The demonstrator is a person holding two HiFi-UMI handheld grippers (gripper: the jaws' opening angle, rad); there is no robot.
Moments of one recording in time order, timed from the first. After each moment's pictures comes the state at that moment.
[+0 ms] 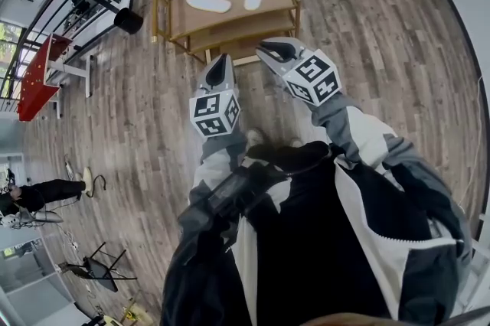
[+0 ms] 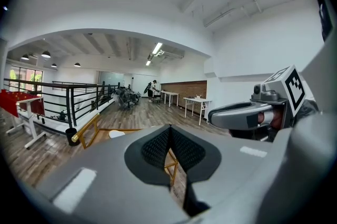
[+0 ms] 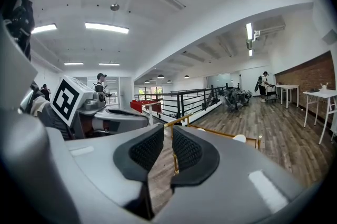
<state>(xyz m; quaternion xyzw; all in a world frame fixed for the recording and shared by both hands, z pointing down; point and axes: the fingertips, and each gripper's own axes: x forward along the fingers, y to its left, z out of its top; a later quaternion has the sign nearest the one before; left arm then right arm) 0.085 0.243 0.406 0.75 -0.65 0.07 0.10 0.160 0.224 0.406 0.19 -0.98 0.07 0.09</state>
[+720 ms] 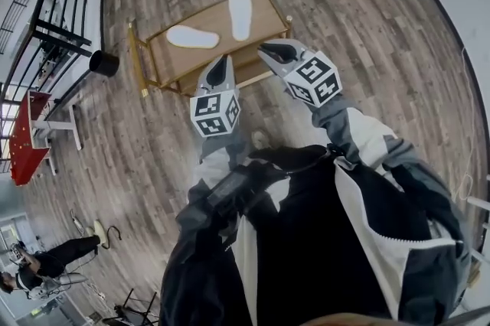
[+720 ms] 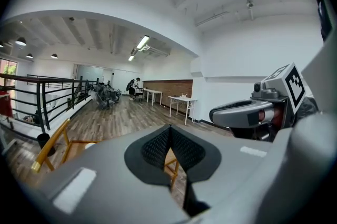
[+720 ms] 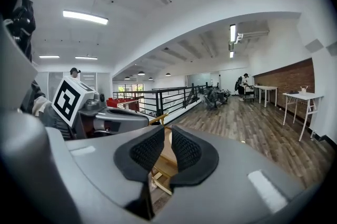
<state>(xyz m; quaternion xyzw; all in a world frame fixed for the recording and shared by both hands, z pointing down) 0.040 0.083 0.419 0.82 -0.56 0.08 0.10 0.119 0.082 0.414 0.30 -0.95 0.08 0.11</state>
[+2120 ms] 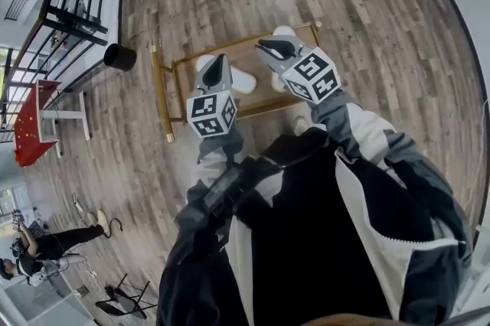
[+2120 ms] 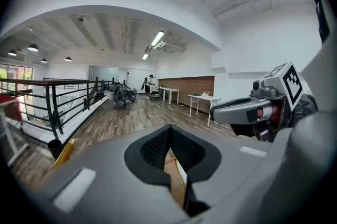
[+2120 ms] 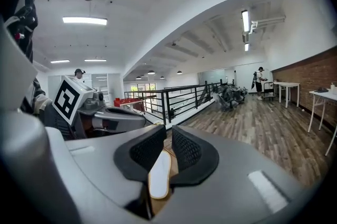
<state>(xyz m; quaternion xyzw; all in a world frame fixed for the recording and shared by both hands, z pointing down) -0.081 -0.154 0.431 0.76 -0.63 0.09 0.11 0.002 -0.173 0.427 0.21 -0.97 0.08 0.11</state>
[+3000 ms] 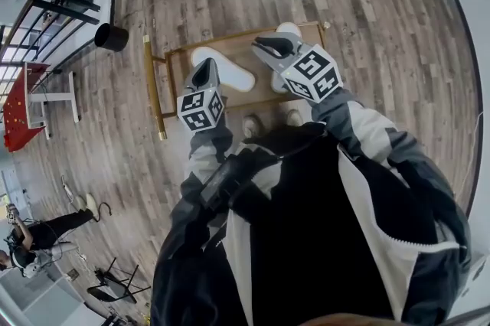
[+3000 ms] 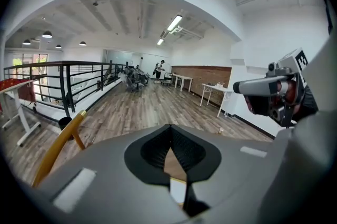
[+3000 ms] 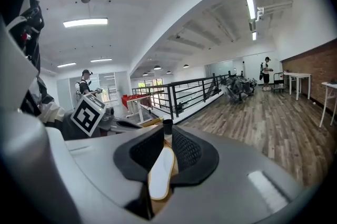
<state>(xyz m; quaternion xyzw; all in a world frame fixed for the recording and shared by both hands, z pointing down) -0.155 -0.179 0.516 0.71 -0.66 0.12 0.20 -0.035 -0.208 0.453 0.16 -0.97 0.10 0.14</state>
